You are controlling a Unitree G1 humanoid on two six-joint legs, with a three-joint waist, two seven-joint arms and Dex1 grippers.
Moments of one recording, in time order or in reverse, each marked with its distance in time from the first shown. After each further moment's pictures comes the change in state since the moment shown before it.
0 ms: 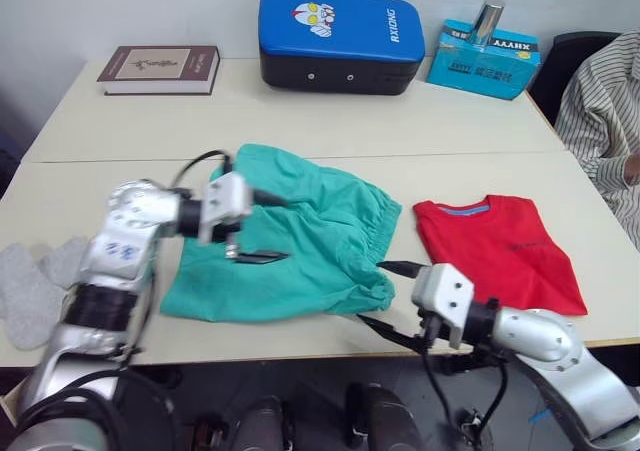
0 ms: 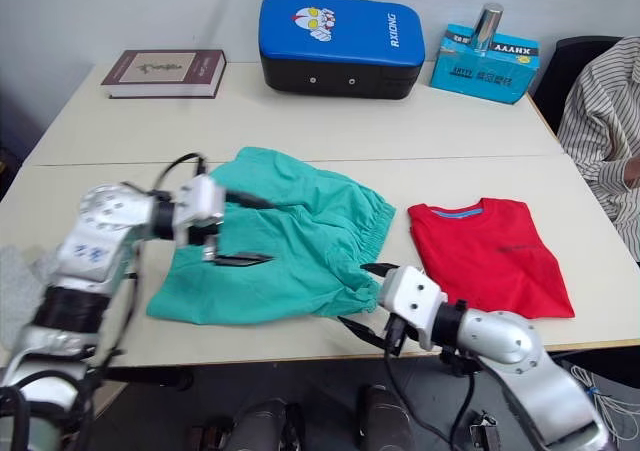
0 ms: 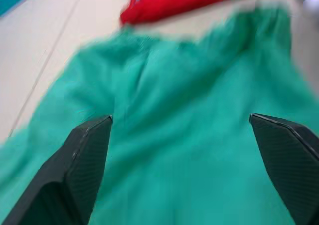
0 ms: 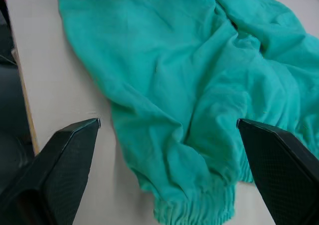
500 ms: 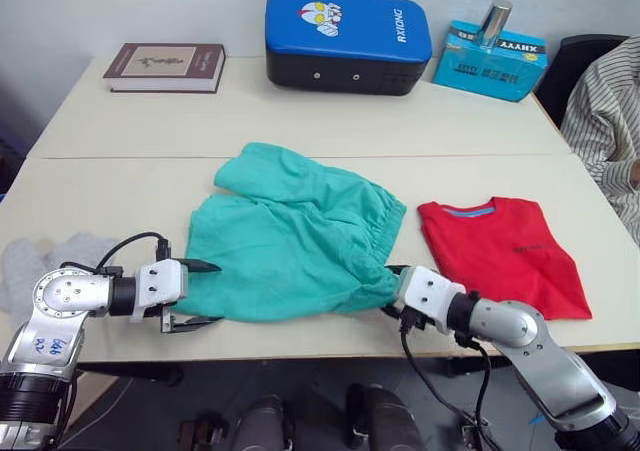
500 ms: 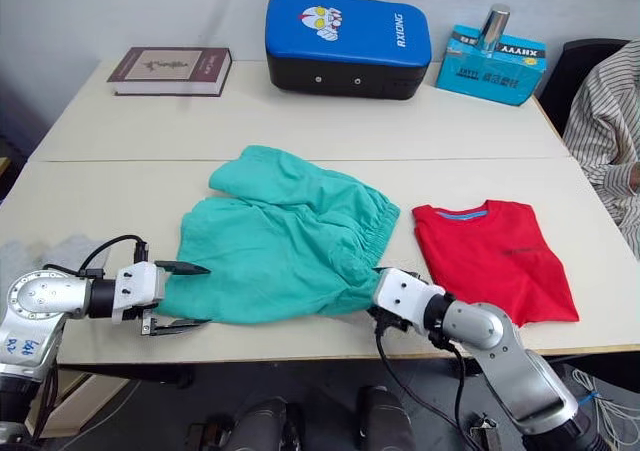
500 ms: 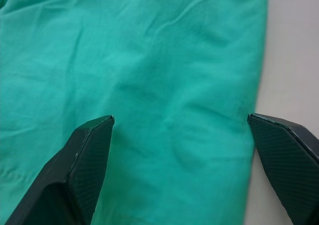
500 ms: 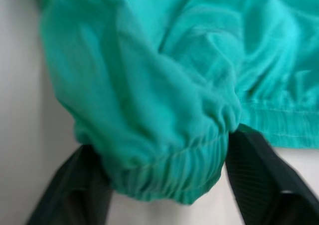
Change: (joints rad) left arm 0.360 0.092 0.109 0.046 0.061 -0.314 0.064; right arm -0.096 -0.002 0.047 0.200 -0.190 -0.101 -0.013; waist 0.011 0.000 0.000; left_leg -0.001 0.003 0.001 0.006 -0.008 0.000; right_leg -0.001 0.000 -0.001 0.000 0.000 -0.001
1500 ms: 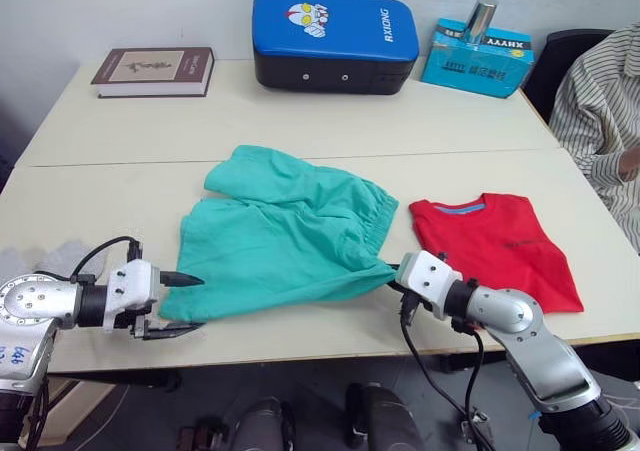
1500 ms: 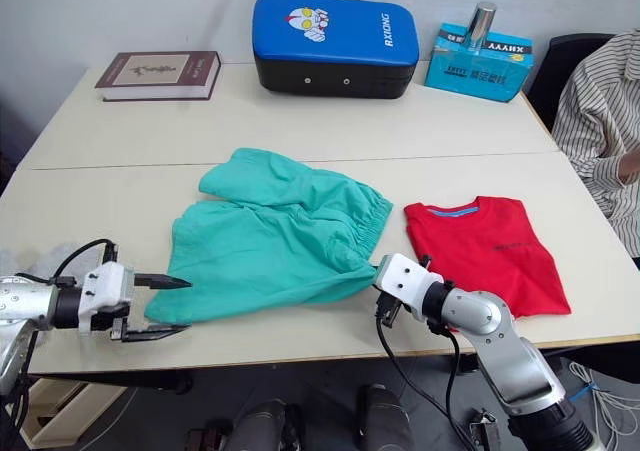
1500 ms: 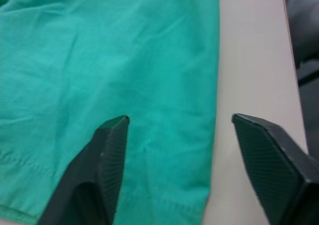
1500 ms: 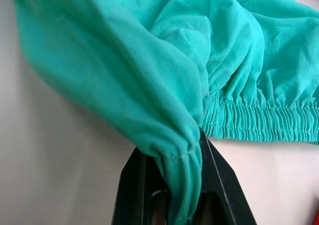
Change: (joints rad) left arm 0.121 0.087 0.072 -0.062 -0.108 0.063 -0.063; right arm -0.044 0.087 -0.035 0.098 0.006 -0.065 0.044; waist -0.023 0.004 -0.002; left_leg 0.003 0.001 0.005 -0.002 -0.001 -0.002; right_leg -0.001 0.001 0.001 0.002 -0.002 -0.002
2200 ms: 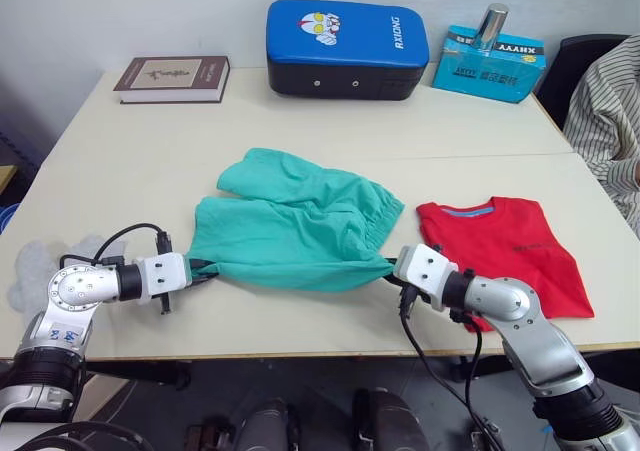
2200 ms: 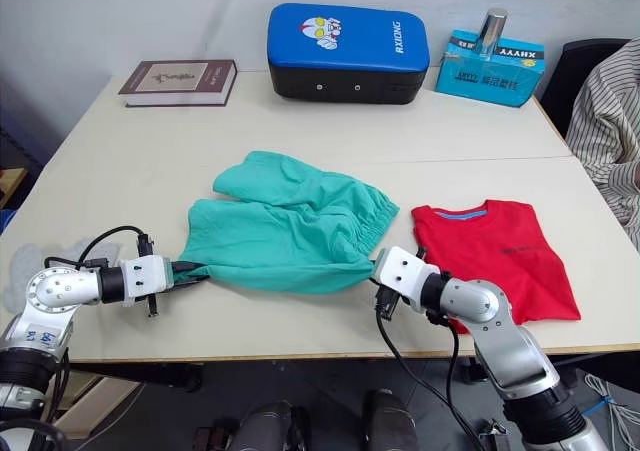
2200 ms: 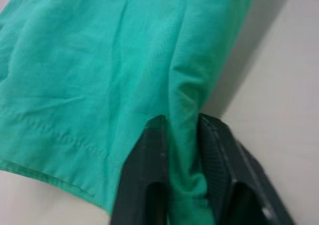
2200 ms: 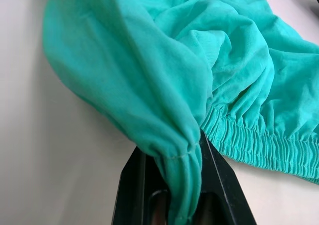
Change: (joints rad) left arm -0.297 -0.132 -0.169 0.436 0.243 -0.369 0.251; right arm -0.062 0.005 -0.001 0.074 0.000 -0.047 0.062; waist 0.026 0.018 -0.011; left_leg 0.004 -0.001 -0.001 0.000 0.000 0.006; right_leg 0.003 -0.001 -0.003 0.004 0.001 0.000
